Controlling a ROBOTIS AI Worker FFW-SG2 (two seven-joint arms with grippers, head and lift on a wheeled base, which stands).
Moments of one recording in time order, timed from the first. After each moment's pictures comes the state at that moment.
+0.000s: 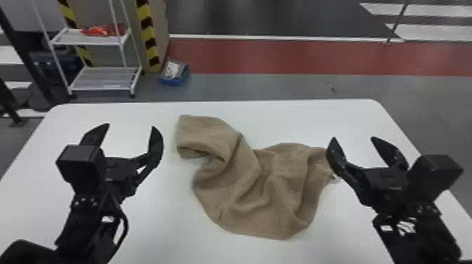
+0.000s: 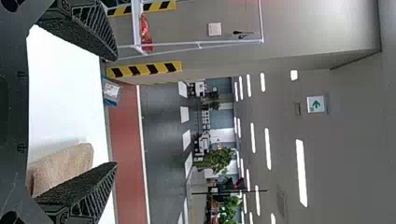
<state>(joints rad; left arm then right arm) 0.29 0.30 -0.17 -2.04 0.13 0.11 0.29 0.35 -0.17 -0.05 -2.02 -0.20 0.13 0.03</state>
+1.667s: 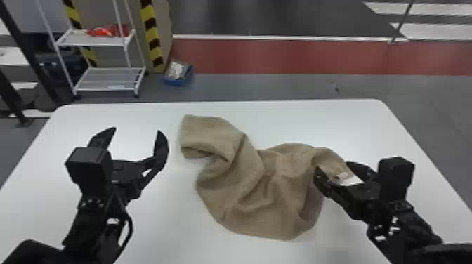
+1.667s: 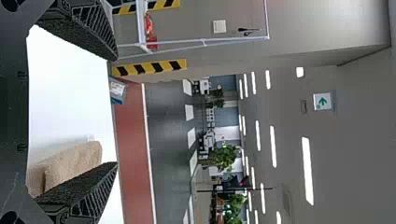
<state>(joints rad) 0.29 0.30 -0.17 -2.03 0.13 0.12 0.28 0.25 -0.17 -0.05 -1.88 -0.09 0.37 0.20</state>
